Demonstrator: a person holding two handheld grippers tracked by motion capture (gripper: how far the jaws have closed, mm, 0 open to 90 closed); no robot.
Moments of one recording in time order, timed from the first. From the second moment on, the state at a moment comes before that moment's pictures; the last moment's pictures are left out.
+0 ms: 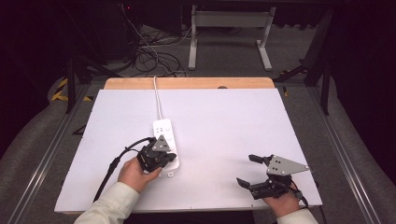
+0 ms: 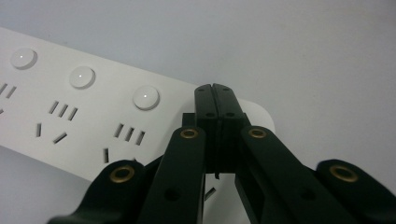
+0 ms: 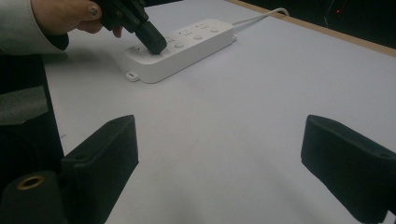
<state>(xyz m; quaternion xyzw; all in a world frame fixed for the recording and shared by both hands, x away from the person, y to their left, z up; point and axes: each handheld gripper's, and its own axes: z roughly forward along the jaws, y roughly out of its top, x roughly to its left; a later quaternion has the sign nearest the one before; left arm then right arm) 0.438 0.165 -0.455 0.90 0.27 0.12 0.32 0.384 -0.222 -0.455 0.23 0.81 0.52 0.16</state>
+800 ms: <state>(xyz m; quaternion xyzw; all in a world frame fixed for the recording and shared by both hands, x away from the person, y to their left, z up) 0.432 0.155 -0.452 0.90 0.26 0.15 0.31 0.383 -0.224 -0.455 0.22 0.81 0.52 0.16</state>
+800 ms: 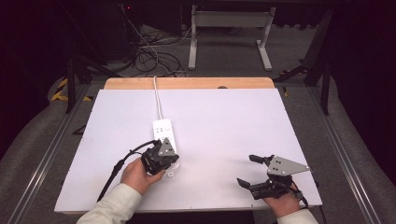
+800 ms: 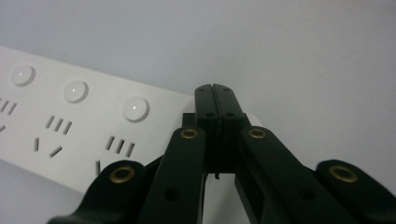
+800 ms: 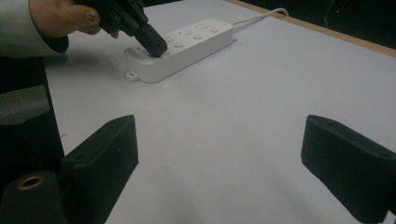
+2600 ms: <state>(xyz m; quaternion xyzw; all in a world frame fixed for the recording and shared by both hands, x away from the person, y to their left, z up) 0.461 0.163 -0.460 0.88 0.29 0.18 0.33 0.383 -0.226 -0.455 0.22 0.80 0.53 0.16</state>
